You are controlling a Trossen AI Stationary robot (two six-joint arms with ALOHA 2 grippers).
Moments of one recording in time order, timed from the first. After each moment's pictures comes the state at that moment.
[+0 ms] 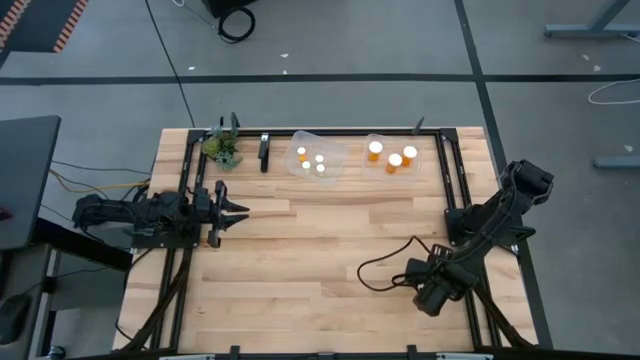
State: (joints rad) left arm -0.10 0.01 0.01 0.08 -0.14 -0.07; right arm 0.84 1.53 0.99 -1.05 -0.01 1.24
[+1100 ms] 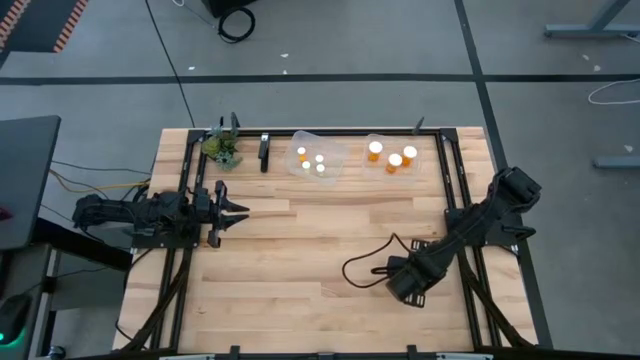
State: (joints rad) left arm -0.10 0.01 0.01 0.08 -0.14 -0.07; right arm 0.65 1.66 0.99 -0.98 -0.06 0.93
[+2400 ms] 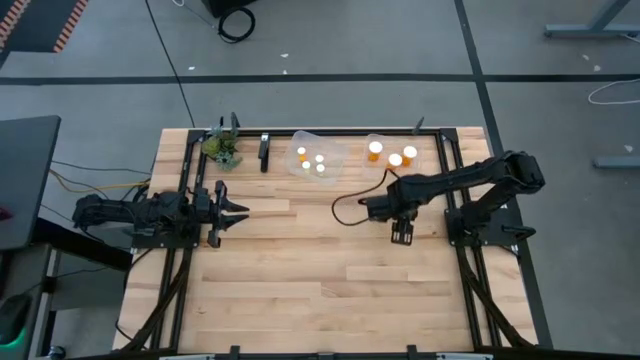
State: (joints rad) left arm -0.10 0.01 0.01 0.08 -0.14 -0.07; right arm 0.06 1.53 1.07 -1.25 0.07 0.31
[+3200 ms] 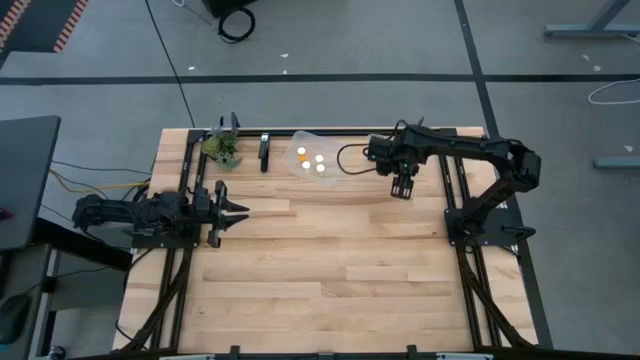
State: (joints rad) left arm -0.10 0.01 0.01 0.08 -0.14 -0.07; right arm -0.40 1.53 1.22 -1.33 0.23 -0.06
